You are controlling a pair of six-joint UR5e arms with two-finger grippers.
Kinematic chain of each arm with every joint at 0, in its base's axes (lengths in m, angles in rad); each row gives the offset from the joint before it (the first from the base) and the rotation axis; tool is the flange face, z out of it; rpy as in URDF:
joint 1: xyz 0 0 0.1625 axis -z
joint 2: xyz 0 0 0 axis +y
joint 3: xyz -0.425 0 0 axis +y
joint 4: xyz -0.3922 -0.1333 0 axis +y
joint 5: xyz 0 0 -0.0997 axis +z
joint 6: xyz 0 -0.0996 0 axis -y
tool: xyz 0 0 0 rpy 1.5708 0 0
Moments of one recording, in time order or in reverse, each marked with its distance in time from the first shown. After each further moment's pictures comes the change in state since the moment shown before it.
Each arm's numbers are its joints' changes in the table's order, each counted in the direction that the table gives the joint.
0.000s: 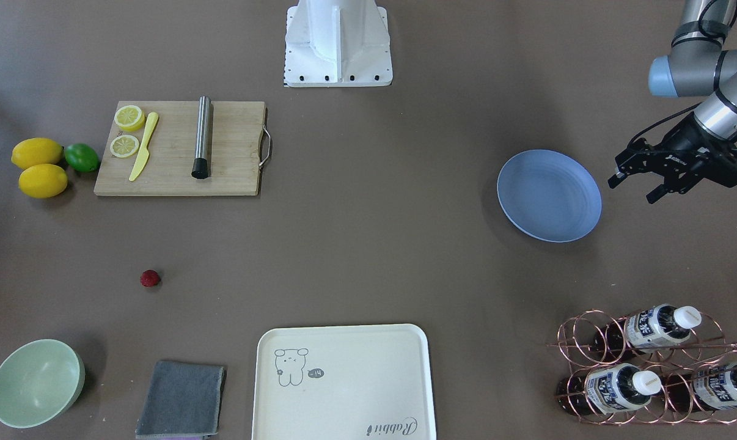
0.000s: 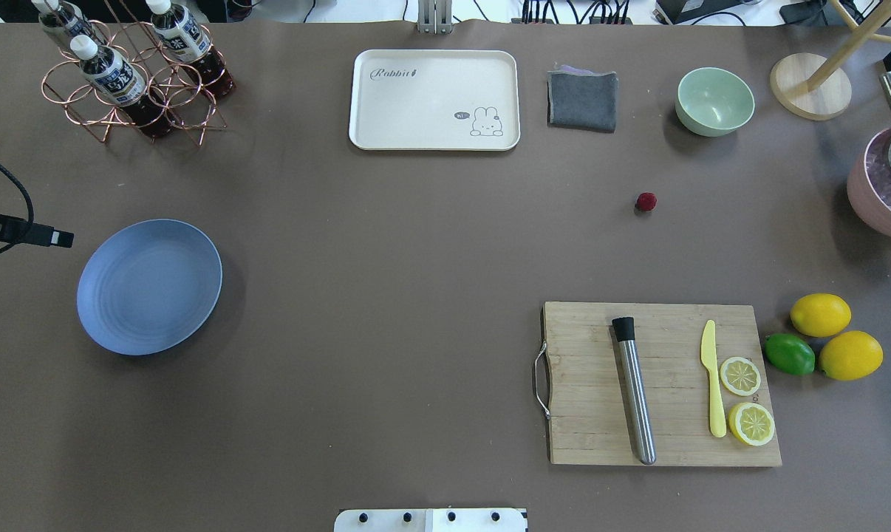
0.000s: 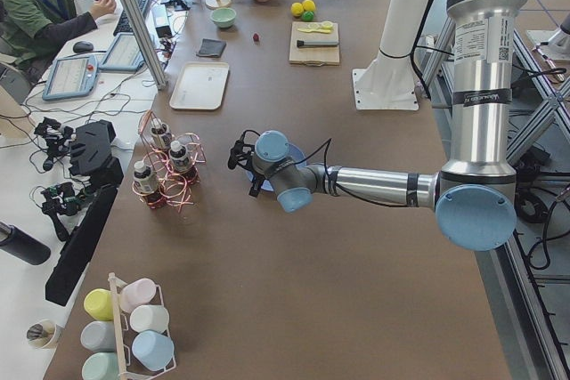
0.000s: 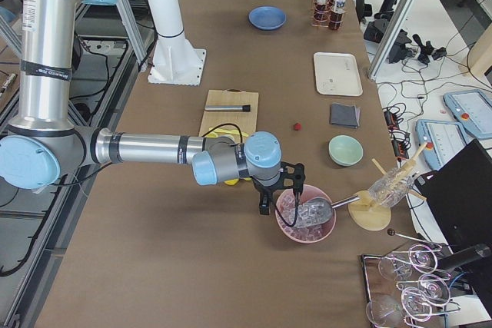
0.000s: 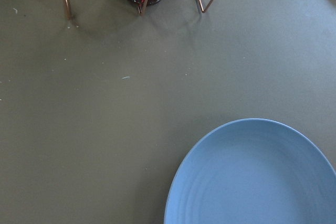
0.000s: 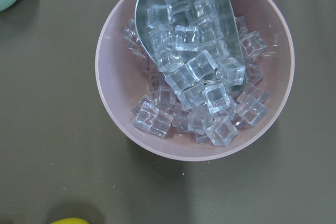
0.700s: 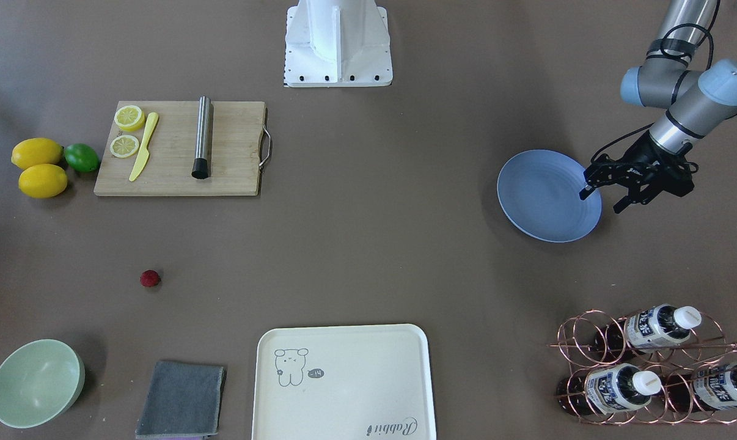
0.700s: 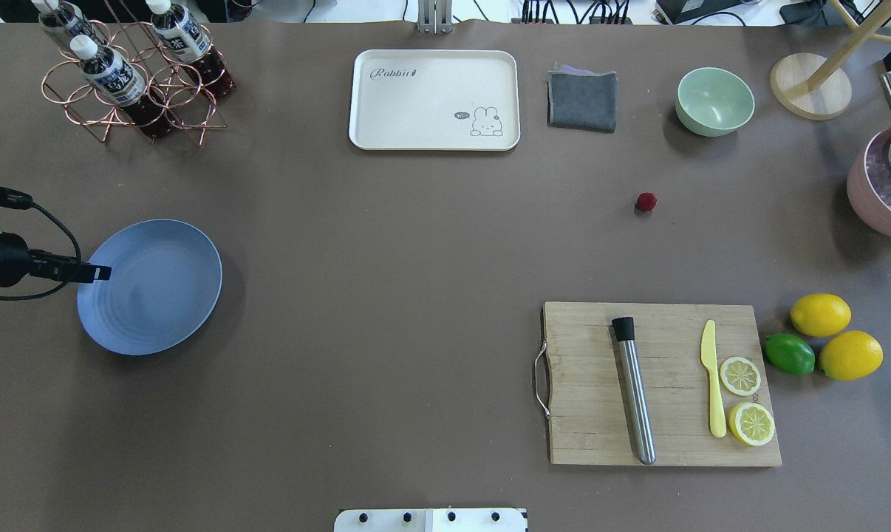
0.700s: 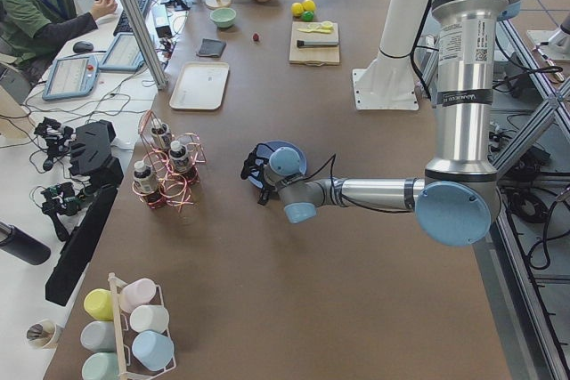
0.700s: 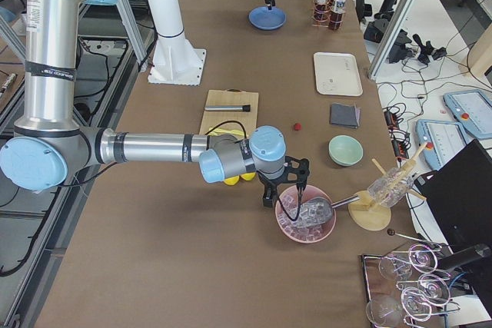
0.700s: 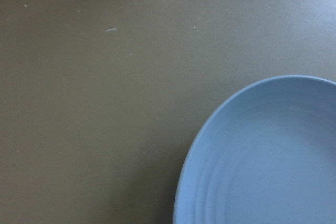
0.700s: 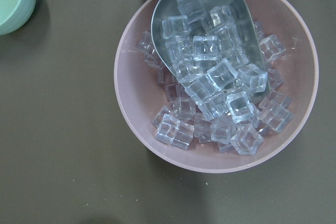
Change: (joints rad) left arm -0.147 0.006 -0.116 0.177 -0.145 -0.060; right arm 0.026 -0.019 0.000 -0.051 -0.008 0.139
